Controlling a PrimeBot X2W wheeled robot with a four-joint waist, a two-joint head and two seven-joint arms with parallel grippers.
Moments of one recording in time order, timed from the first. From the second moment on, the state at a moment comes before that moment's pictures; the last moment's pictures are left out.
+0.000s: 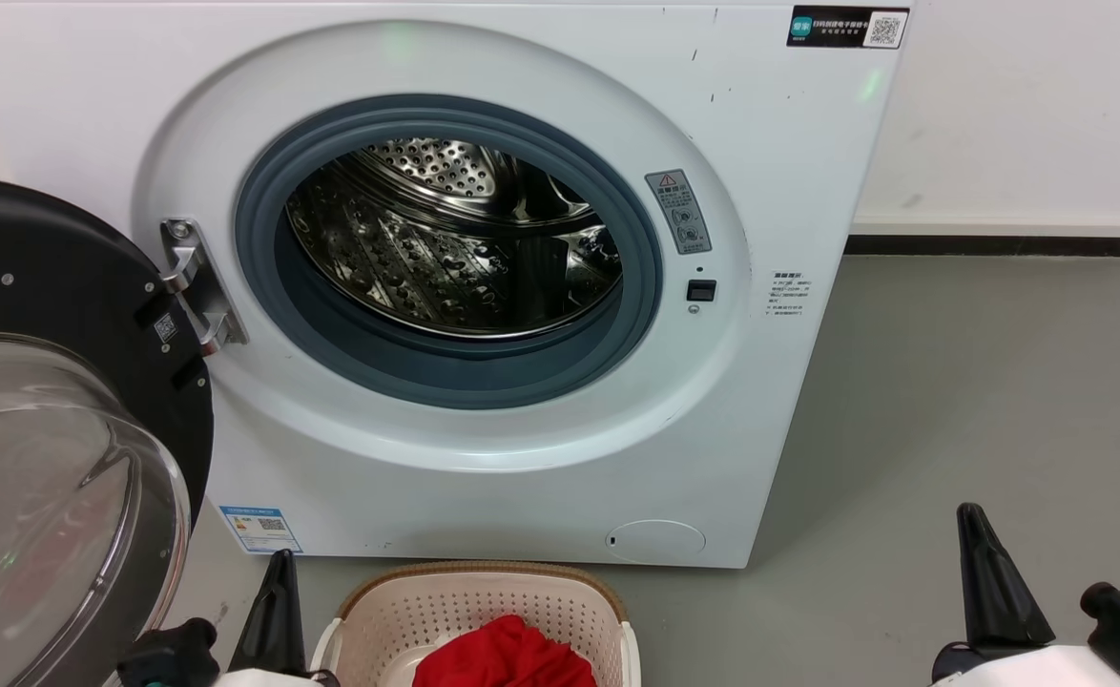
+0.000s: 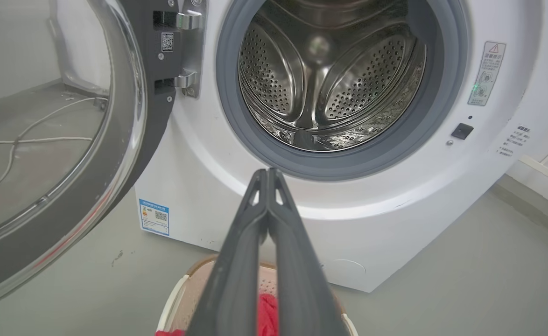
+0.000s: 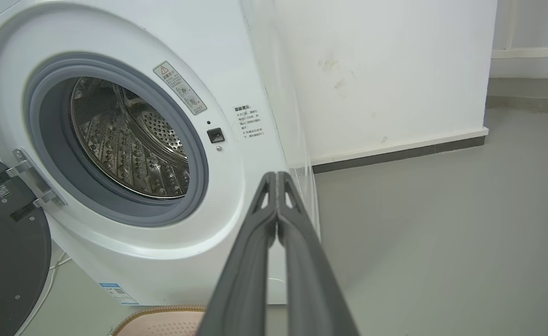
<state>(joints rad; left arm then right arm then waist) 0.11 0.07 0.02 0.14 -0.33 -0.04 -0.19 0.12 -0.05 -0.05 0.07 0.29 0.13 -0.20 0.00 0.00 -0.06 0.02</state>
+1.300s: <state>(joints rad) 0.01 0.06 0.06 0.19 -0.93 -0.08 -0.05 0.02 -0.06 -0.05 0.15 0.93 0.13 -0.07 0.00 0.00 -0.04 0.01</state>
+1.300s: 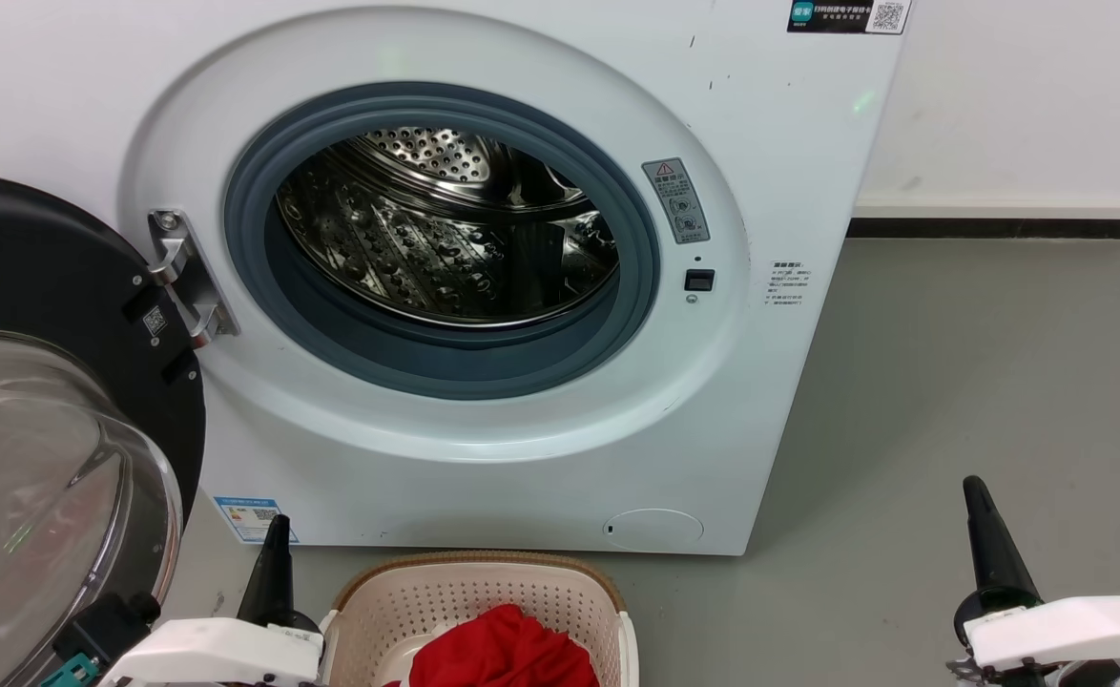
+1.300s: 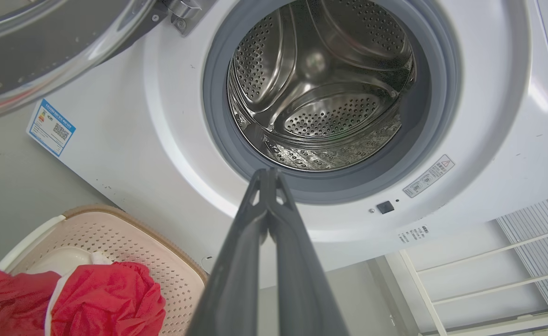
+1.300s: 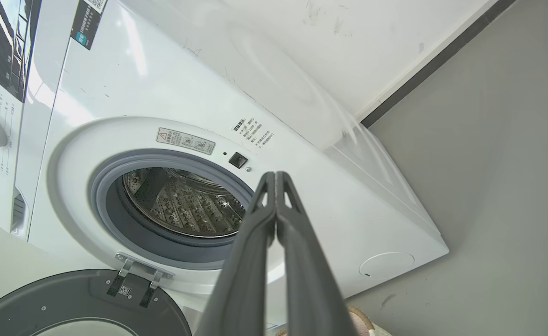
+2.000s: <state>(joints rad) -0.03 0.06 0.08 0.21 -1.17 -0.10 0.01 -0.02 -0.07 -0.06 0.18 1.17 0.13 -0.02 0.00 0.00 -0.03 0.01</state>
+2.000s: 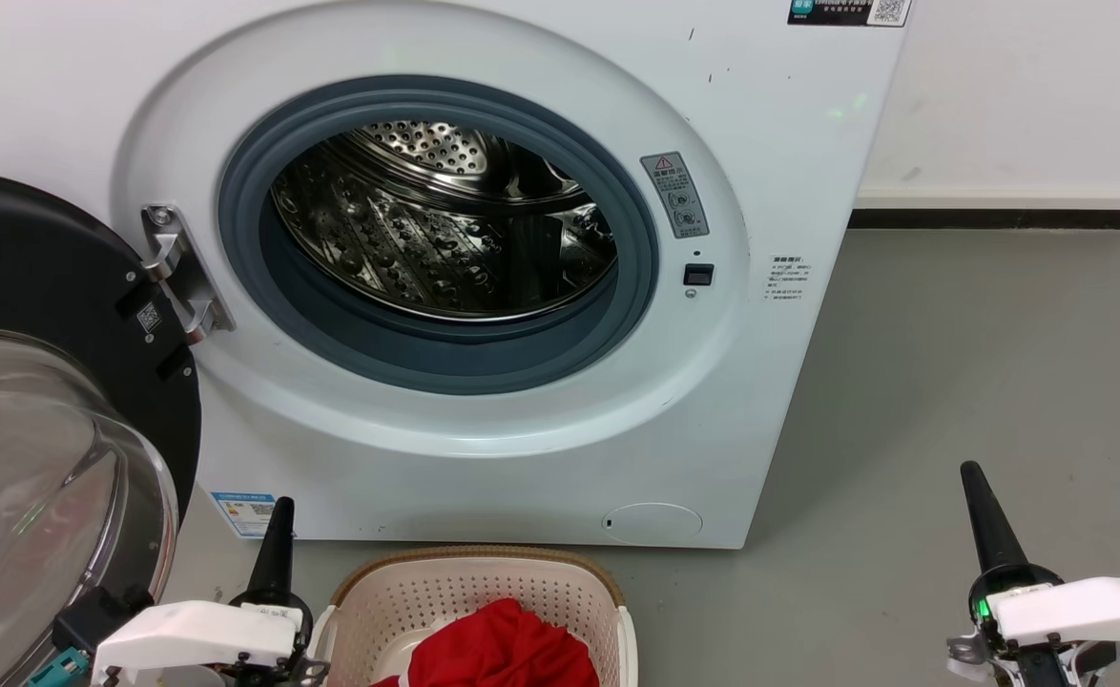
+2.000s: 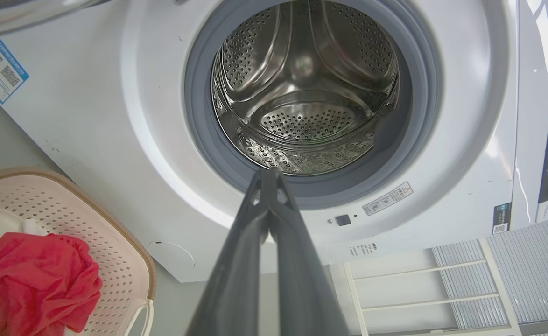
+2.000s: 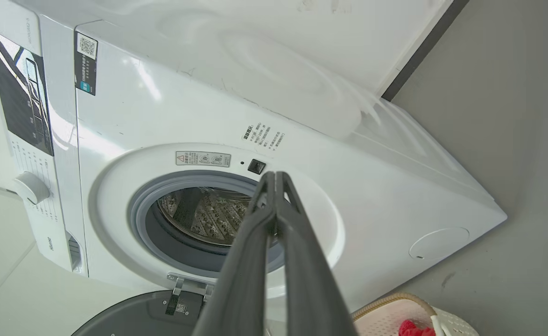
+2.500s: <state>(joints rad) -0.05 0.05 0.09 0.22 -1.31 -0.11 0.04 -0.05 -0.07 -0.07 0.20 1.32 0.13 0.02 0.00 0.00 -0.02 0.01</state>
